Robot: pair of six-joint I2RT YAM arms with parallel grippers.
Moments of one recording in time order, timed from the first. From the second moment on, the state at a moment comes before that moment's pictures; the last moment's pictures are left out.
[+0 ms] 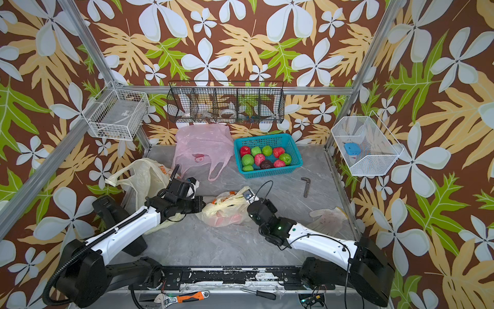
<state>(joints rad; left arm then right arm) -0.43 1.23 0.74 -0.44 0.21 -0.54 0.84 1.13 0.58 -0.11 0.61 -0.07</state>
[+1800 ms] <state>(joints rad) -0.42 0.90 0.48 -0.18 0.27 -0.64 0.54 1.15 0.86 -0.05 0.04 0.05</state>
